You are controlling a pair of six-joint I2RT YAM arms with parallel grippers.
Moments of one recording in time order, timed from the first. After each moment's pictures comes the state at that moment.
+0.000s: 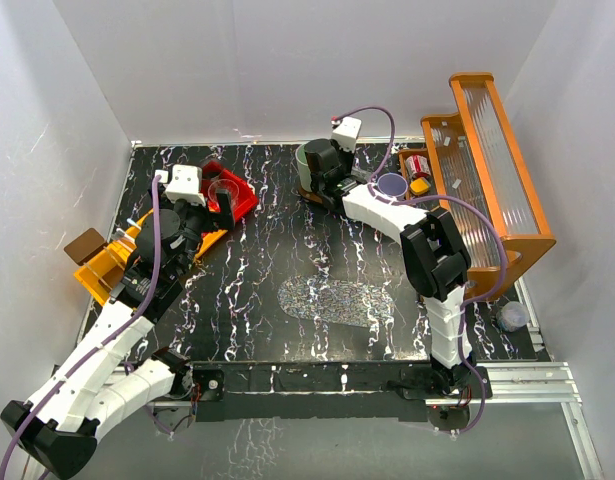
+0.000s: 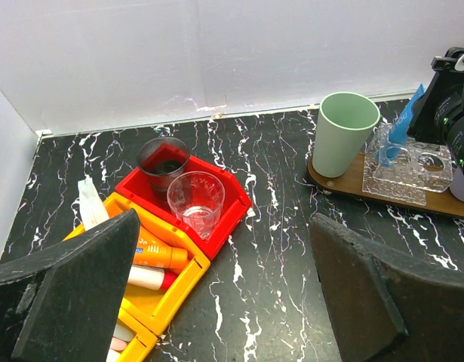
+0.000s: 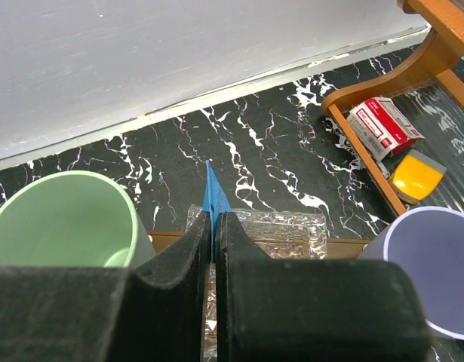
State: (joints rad) left arm -0.52 0.82 0.88 -0.10 -0.40 0.02; right arm 0.59 2.07 1.65 0.06 0.94 0.33
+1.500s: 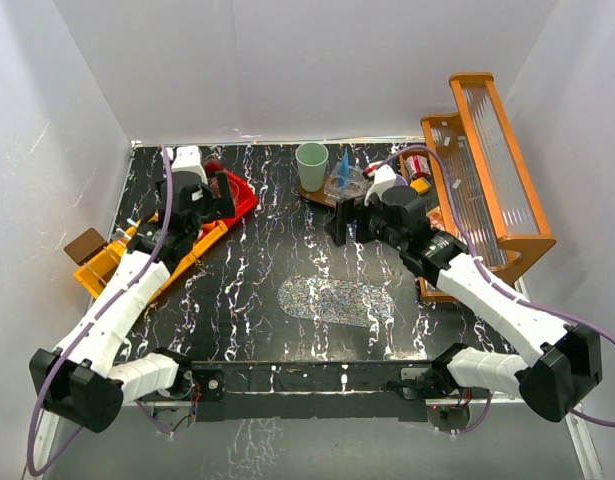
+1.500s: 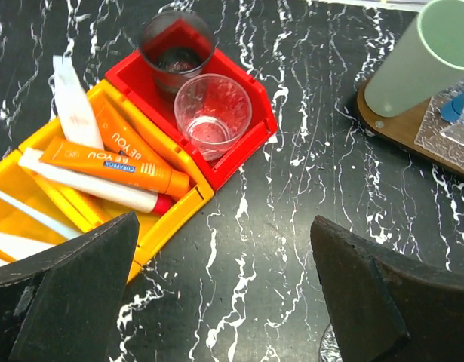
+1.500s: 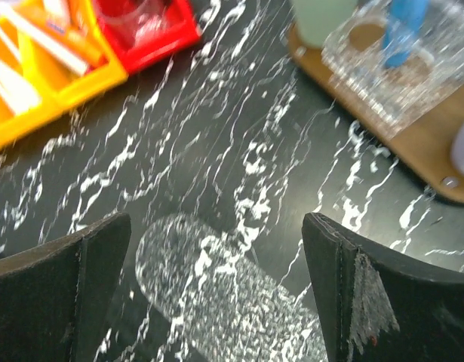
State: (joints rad) left arm -0.39 1.10 1.04 -0.38 -0.37 -0.22; right arm 0.59 1.16 1.00 -0.21 0.01 0.28
